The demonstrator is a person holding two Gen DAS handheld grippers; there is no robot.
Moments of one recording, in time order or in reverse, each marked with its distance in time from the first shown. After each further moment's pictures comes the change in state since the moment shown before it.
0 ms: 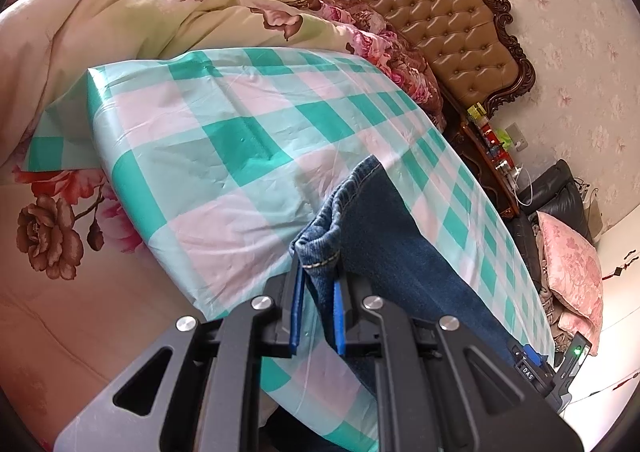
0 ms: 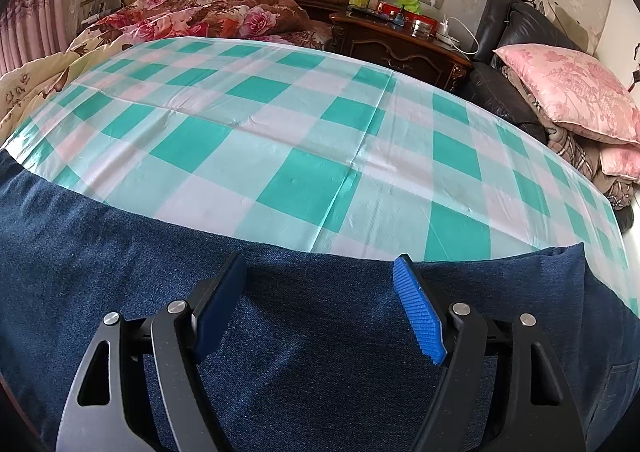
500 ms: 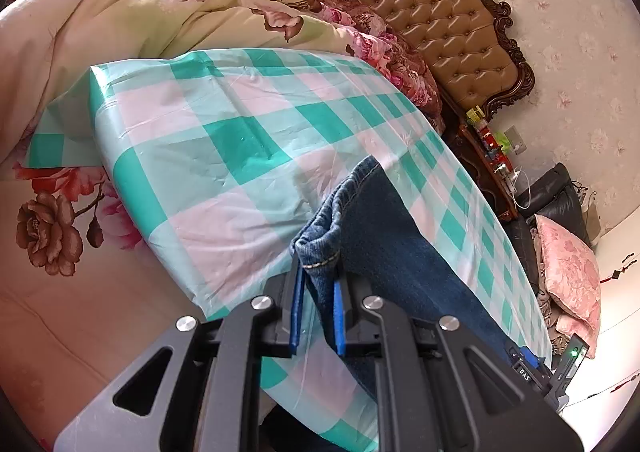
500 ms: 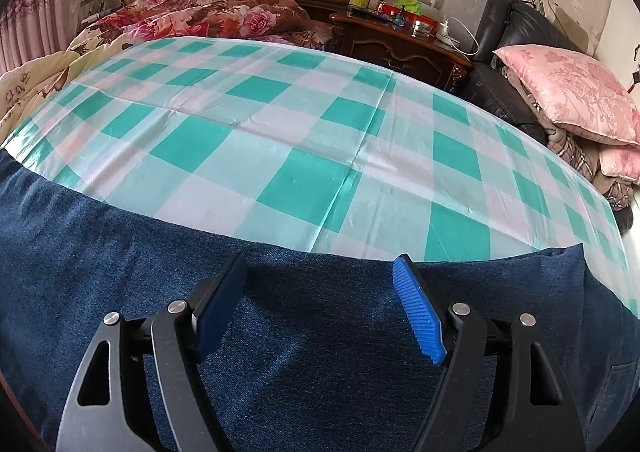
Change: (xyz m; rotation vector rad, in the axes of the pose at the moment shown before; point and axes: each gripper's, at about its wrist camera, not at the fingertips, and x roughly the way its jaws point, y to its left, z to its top) left arm 0.000 0.002 0.002 -0.013 -0.004 -0.007; right arm 0.000 -0.001 0.000 -0.003 -0.002 -0.004
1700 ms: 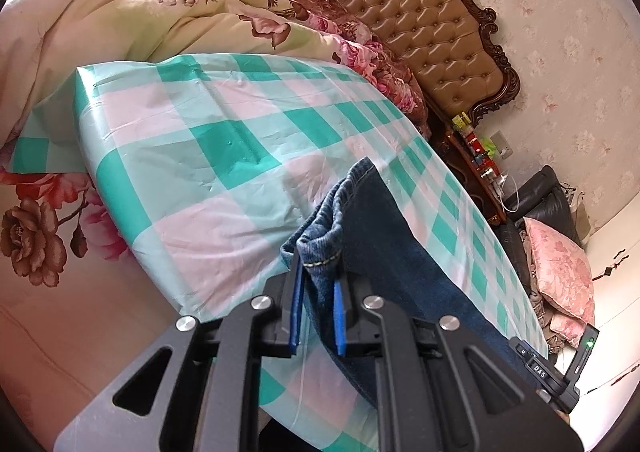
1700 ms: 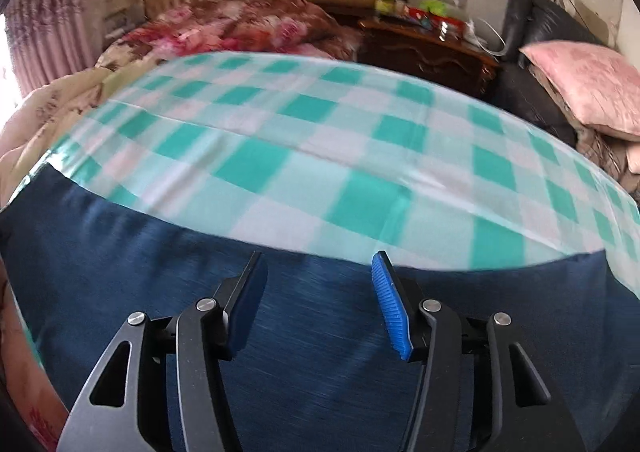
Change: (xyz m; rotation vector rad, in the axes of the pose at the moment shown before) left arm 0.007 -0.001 -0.005 0.019 -0.043 -0.050; right arm -0.018 0.006 0.009 0.036 0.006 0.118
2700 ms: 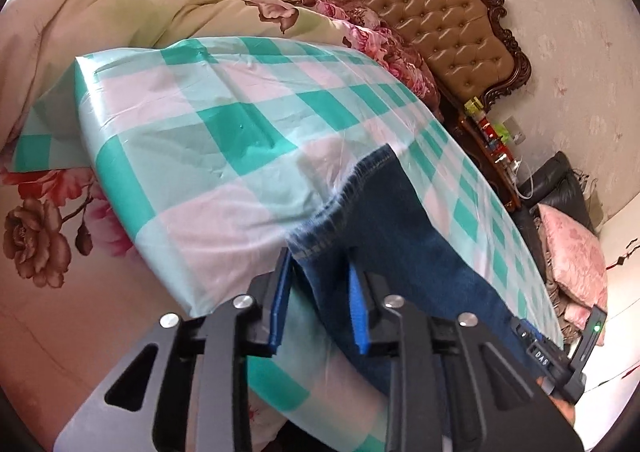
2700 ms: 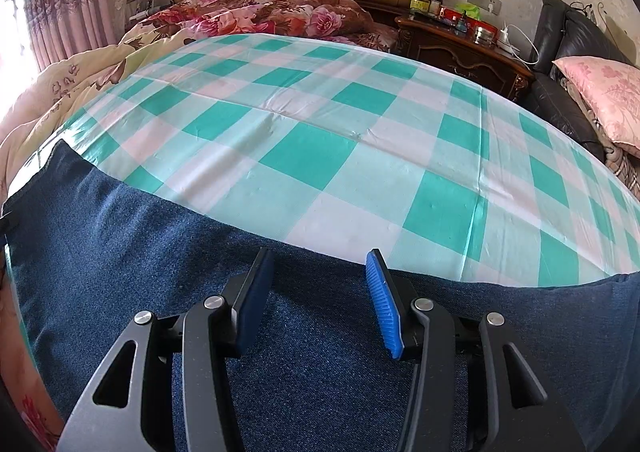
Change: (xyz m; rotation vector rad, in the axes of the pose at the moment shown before) left arm 0.018 0.010 -0.002 0.016 0.042 0.034; right arm 0.024 0.053 0.002 -0.087 -0.004 0.084
